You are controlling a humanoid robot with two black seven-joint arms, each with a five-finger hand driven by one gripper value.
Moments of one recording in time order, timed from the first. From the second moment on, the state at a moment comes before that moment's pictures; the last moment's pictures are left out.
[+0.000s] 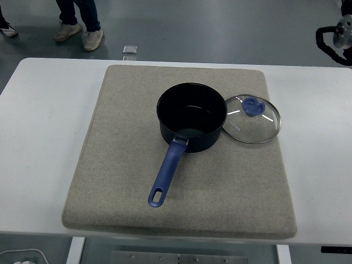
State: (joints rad) left arm -0.02 0.00 -0.13 -0.15 0.08 -0.05 -0.03; right arm 1.46 -0.29 -0.07 0.51 0.45 -0.23 0.40
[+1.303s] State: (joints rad) left arm -0.02 0.00 -0.13 -0.15 0.08 -0.05 -0.03; right arm 1.27 -0.25 -0.07 0.56 0.49 -0.26 0.39
